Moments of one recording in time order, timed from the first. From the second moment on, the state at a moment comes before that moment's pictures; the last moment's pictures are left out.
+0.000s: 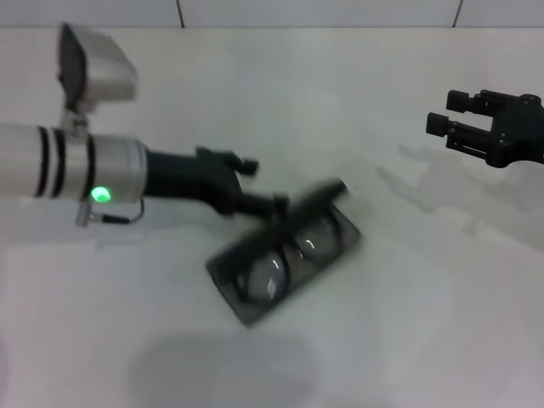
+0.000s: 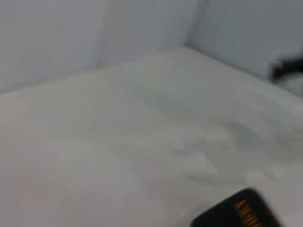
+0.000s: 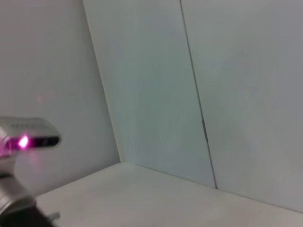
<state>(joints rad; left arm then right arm) -0.62 -2.07 0.95 0.61 2.03 1.31 -1.57 0.44 2.02 -1.08 -0.75 -1.50 -1.30 1.40</state>
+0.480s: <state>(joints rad) -0.56 -2.09 1.11 0.65 1.85 1.30 -1.45 0.45 2.02 -1.09 -0.73 -1.51 -1.30 1.40</state>
